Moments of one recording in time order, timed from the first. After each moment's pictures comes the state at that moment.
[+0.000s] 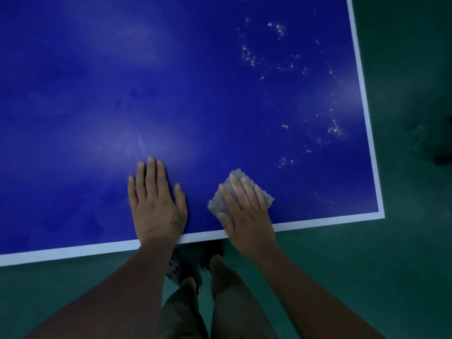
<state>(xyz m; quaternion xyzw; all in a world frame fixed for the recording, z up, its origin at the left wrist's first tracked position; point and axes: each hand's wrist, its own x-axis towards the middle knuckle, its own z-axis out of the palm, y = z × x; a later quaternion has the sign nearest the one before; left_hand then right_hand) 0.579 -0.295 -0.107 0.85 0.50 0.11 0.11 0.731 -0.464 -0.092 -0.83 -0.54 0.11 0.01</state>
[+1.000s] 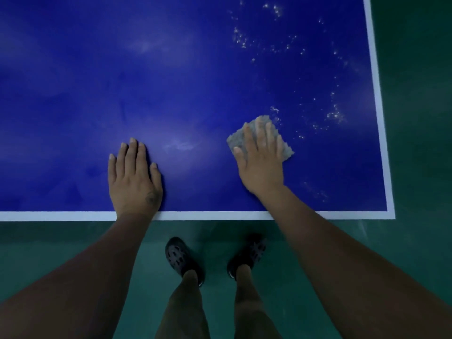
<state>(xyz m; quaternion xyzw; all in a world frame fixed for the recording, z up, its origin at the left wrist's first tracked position) 0.588 -0.313 -0.095 0.85 0.51 0.10 0.04 0.847 -0.440 -0.085 -0.88 -0.45 0.14 0.02</state>
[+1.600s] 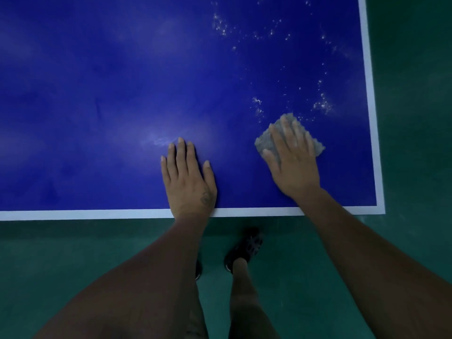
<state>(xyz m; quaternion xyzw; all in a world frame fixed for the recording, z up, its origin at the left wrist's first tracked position) 0.710 -0.412 -0.106 0.83 0.53 0.10 0.11 0.937 -0.526 -0.093 -0.87 -0.49 0.10 0.02</state>
